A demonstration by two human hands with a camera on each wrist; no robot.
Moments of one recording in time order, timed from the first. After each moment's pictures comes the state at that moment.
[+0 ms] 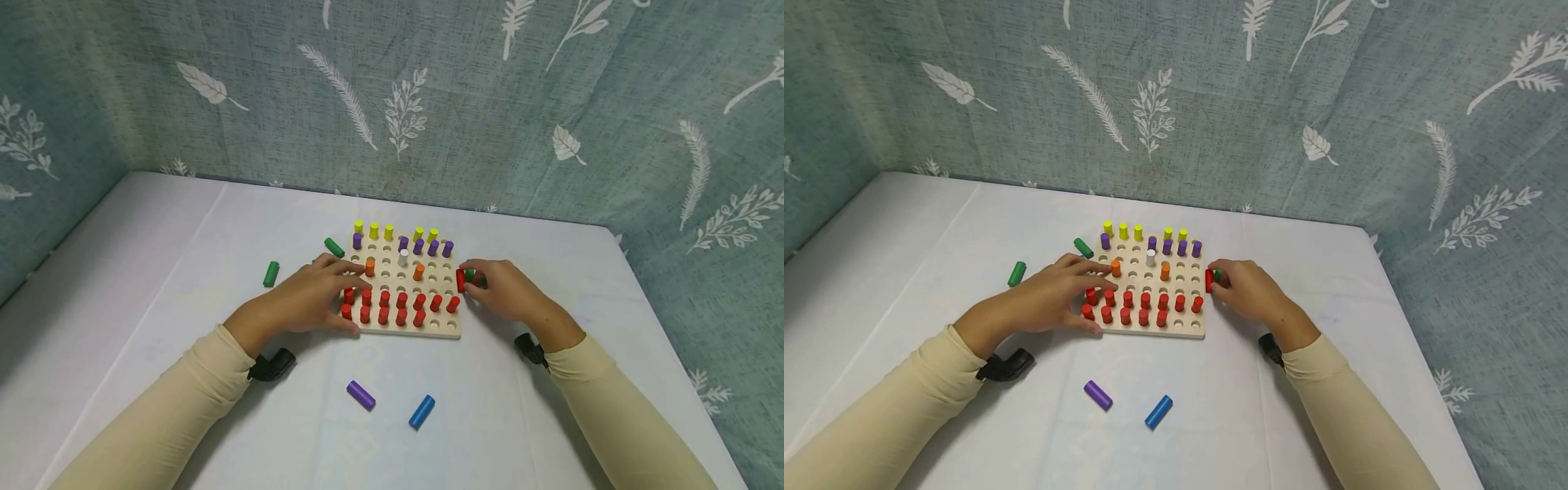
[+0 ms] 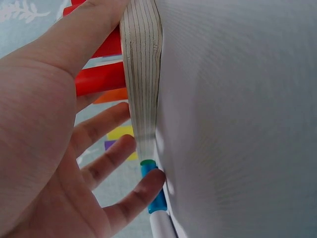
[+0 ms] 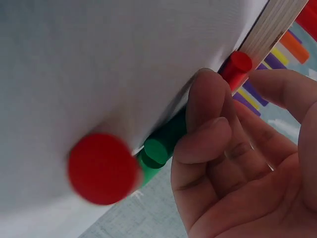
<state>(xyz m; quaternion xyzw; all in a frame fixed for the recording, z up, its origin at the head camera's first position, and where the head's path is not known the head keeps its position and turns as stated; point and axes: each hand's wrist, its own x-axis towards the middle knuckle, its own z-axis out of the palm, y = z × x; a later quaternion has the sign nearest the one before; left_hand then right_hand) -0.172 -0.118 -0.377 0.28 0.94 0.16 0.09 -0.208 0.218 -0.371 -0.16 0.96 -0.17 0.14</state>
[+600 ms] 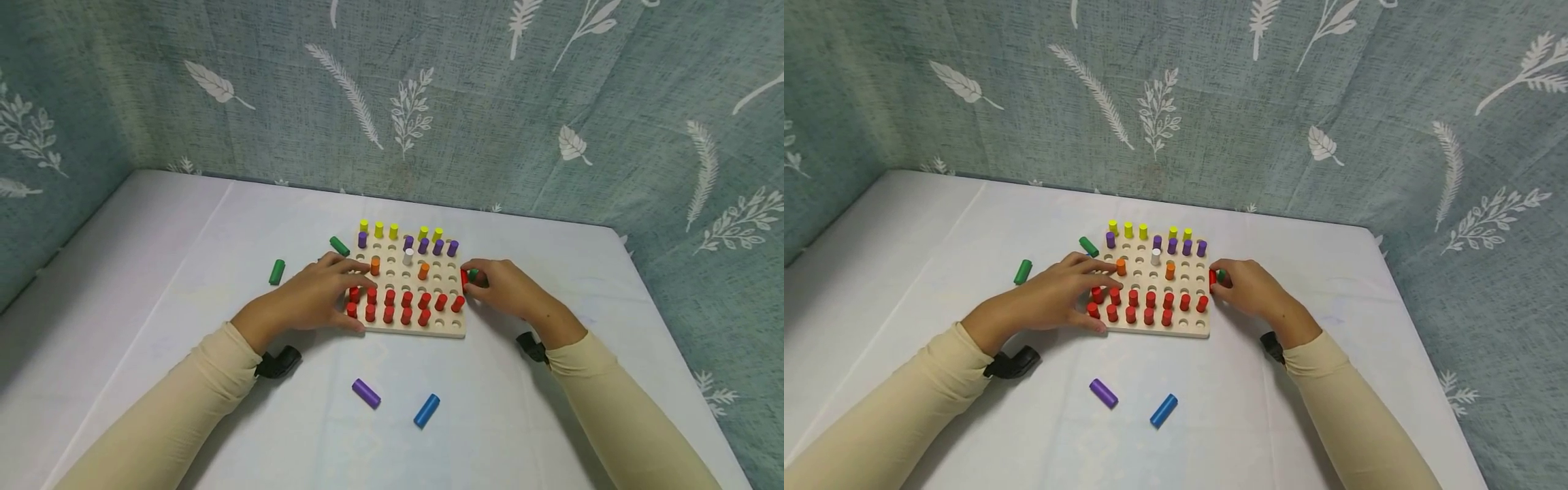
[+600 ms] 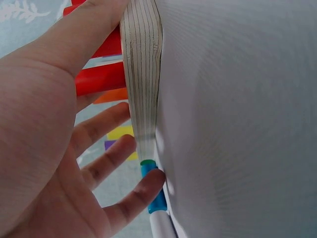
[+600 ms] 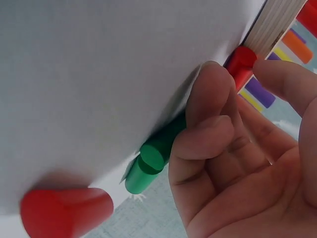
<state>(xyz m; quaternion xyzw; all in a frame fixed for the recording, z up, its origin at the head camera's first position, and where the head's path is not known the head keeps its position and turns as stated) -0.173 -0.120 -0.377 0.28 0.94 0.16 0.10 -0.213 0.212 -0.371 -0.16 0.96 -0.18 0.17</state>
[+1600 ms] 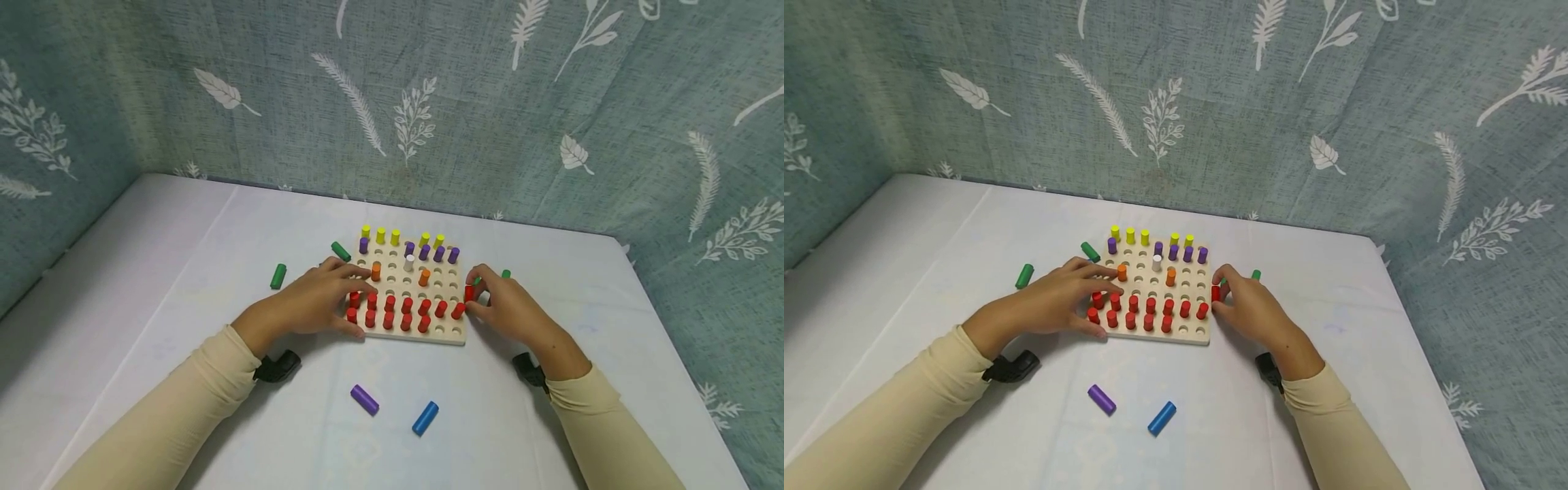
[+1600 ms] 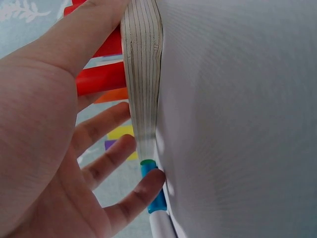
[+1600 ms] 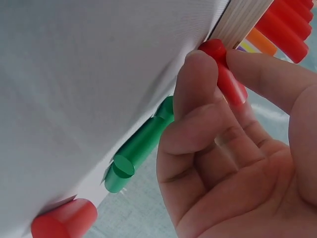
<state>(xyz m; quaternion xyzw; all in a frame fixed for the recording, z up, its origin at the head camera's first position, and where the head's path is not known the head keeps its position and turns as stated) -0.172 -0.120 -0.379 0.28 0.94 0.16 0.10 -0.185 0.209 -0.373 -0.15 0.96 -0.22 0.13</state>
